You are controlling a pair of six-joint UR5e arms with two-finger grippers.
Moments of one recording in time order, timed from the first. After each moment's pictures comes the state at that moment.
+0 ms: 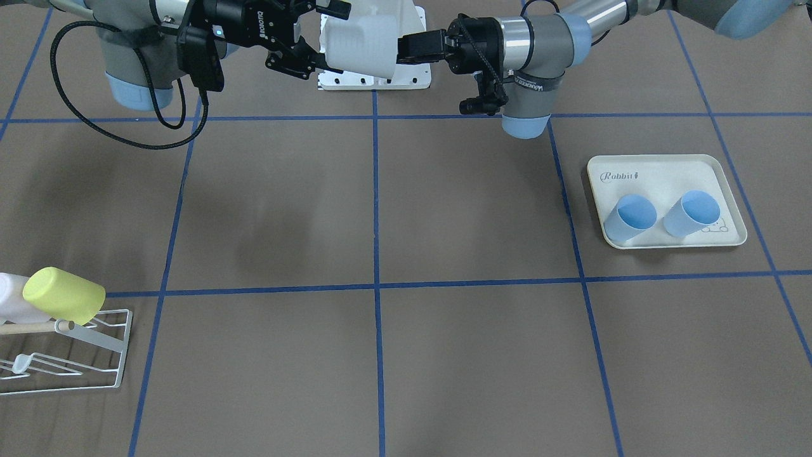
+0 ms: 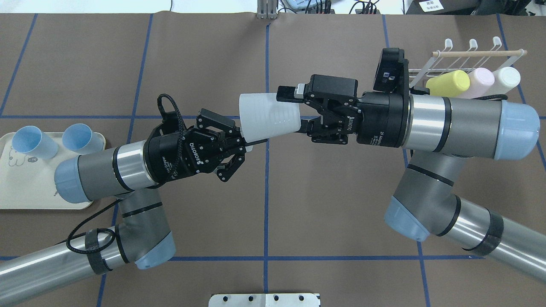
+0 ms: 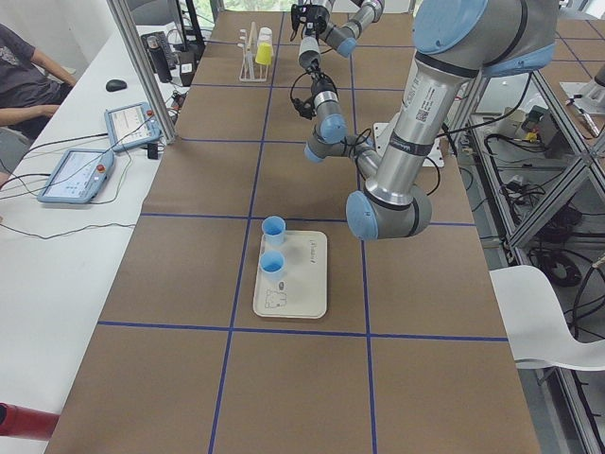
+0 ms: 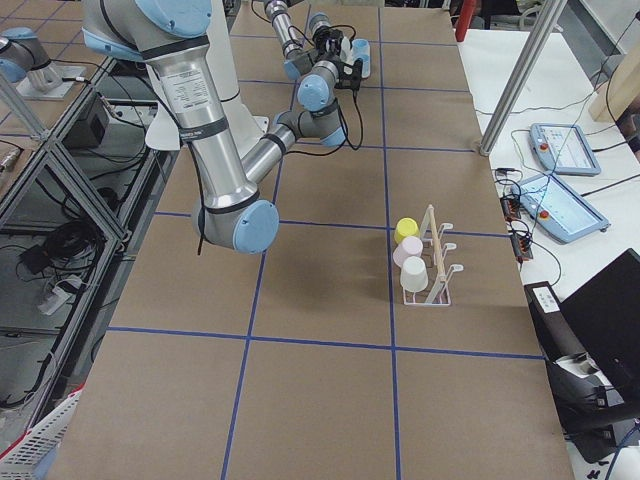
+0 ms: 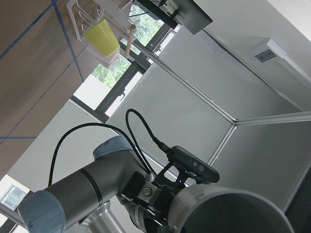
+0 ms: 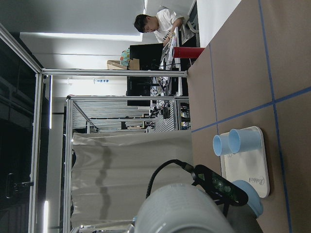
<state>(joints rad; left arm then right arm) -0.46 -2.12 -1.53 -3.54 -1.64 -2.55 0.63 -1.14 1.81 -0.04 1.88 1.97</state>
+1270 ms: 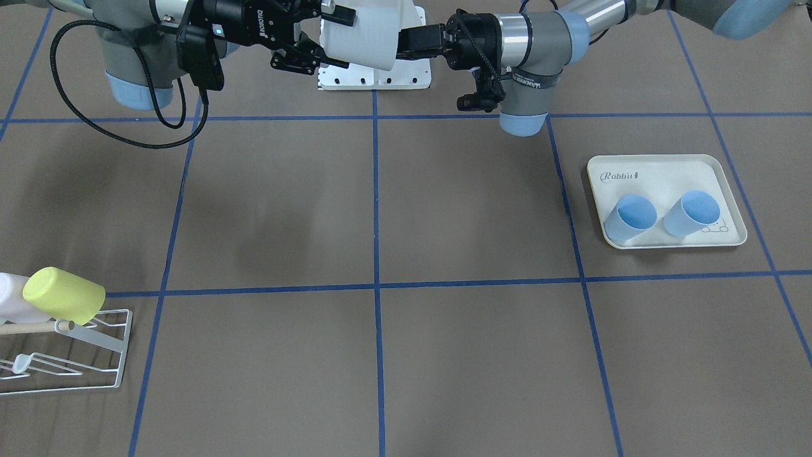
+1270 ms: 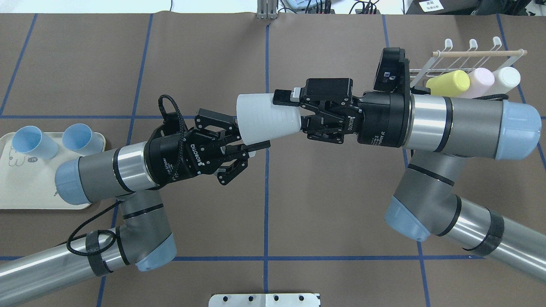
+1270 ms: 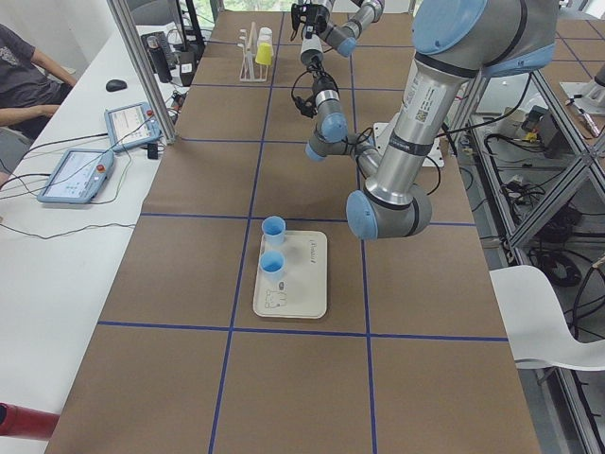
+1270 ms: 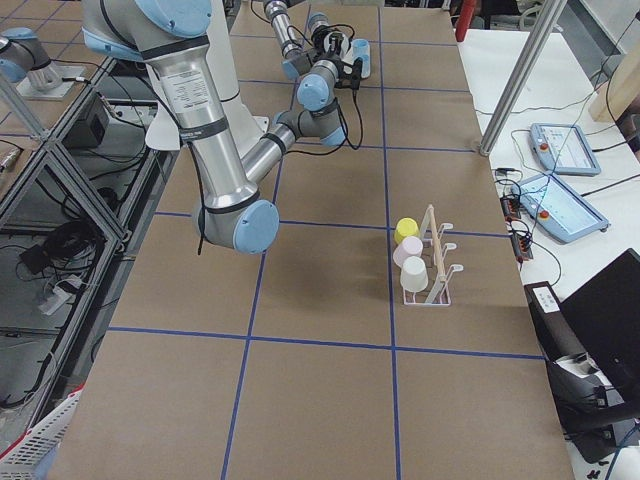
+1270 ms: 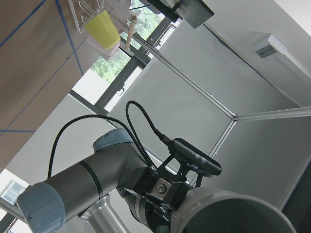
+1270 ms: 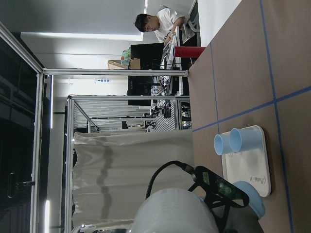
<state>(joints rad) -0.46 -2.12 -1.54 -3.54 -1.63 -2.54 0.63 -1.14 1.82 -0.04 1.88 1.97</state>
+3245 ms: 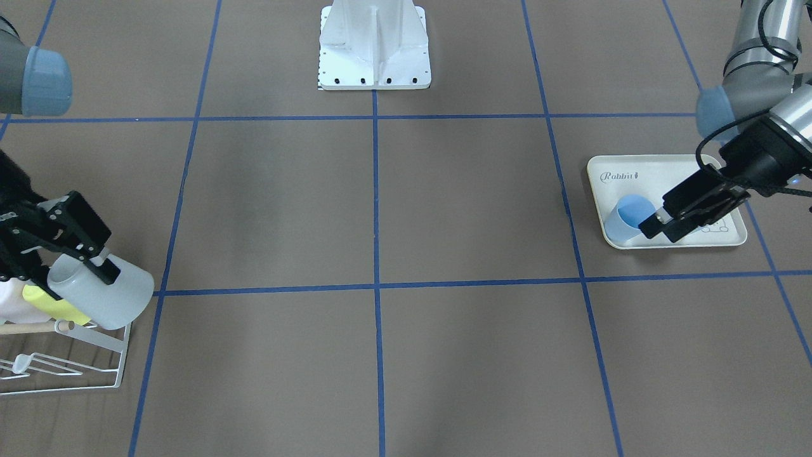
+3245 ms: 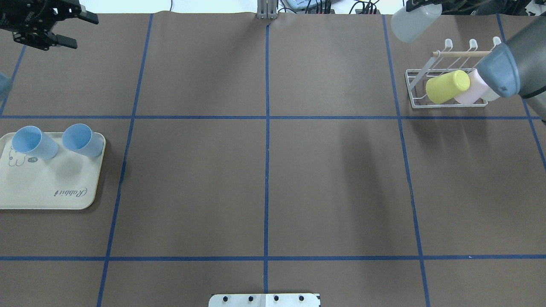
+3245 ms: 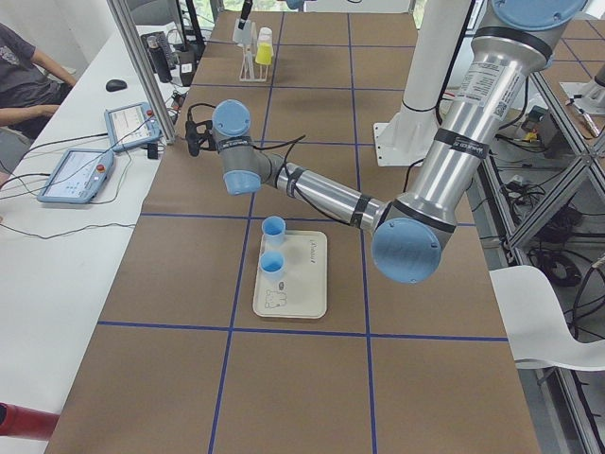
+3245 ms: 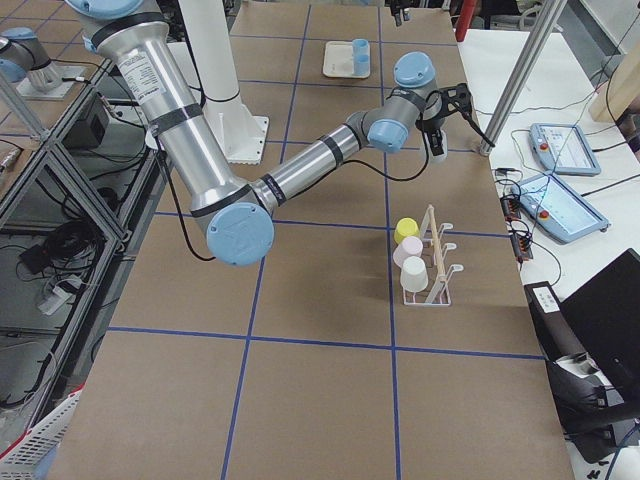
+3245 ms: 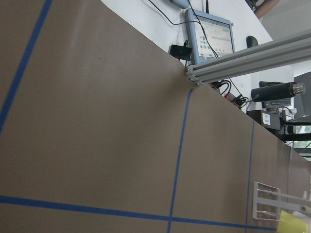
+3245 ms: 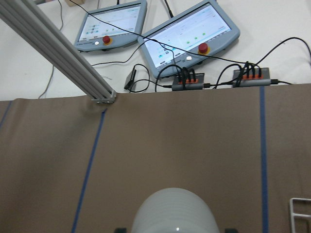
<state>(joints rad) -1.24 -1.95 -1.54 -2.50 -2.44 -1.41 1.20 -1.08 1.66 -1.15 2.20 0.85</state>
